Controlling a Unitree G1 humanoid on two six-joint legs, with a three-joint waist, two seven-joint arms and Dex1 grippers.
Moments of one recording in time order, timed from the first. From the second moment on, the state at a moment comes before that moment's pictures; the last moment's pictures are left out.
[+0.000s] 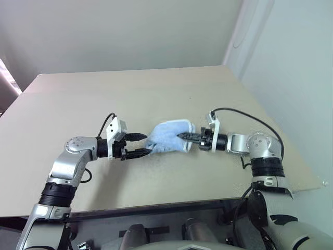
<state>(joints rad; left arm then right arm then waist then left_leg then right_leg) -0.36 0.59 -0.04 0.09 -0.38 0.34 -1.19 -0.69 -0.30 -0.29 0.39 0.76 1.33 0.67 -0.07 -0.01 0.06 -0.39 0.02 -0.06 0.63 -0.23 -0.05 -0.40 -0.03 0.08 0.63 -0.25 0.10</state>
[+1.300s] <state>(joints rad) -0.37 0.57 -0.03 0.12 -0.38 0.34 -1.15 -0.76 -0.53 -0.68 1.13 0.68 0.68 0.44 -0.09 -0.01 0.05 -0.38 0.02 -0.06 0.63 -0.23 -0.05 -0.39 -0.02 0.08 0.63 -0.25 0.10</state>
